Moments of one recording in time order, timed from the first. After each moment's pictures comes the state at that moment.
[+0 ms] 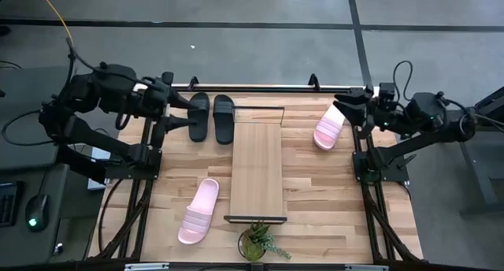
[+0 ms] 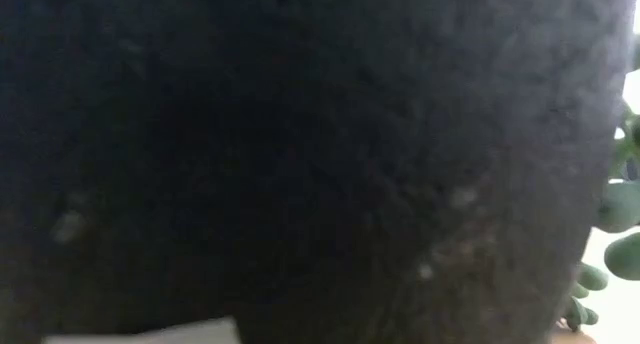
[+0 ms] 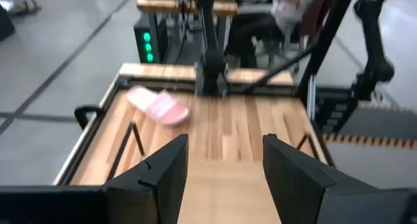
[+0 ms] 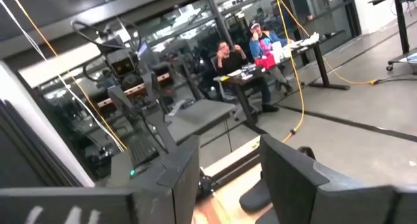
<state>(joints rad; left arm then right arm) 0.12 1.12 1.75 -1.04 -0.02 -0.04 0.24 0.73 1.12 -0.31 0.58 0.37</state>
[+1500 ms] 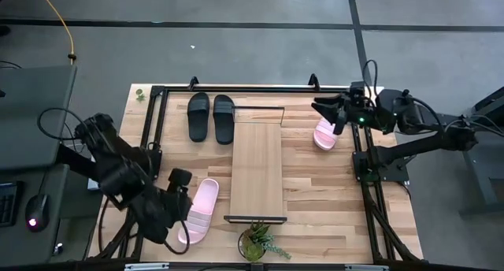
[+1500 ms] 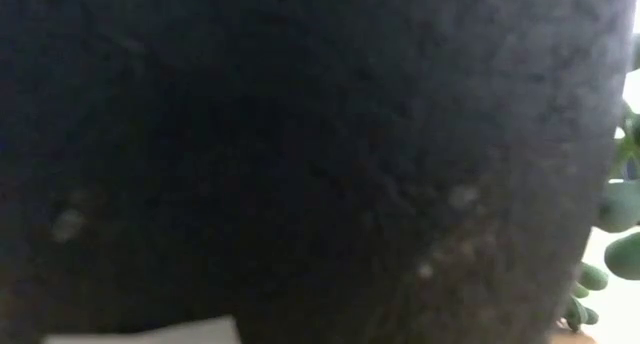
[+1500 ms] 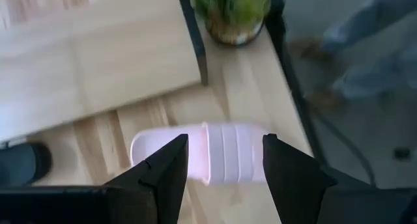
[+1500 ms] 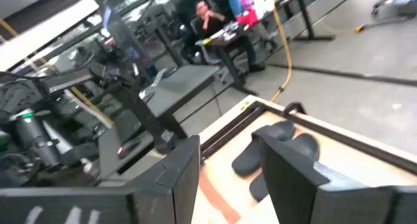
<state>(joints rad) -0.71 1.53 1.76 -1.40 -0.26 -0.45 0.01 0.85 1.13 -0.38 0.36 0.56</state>
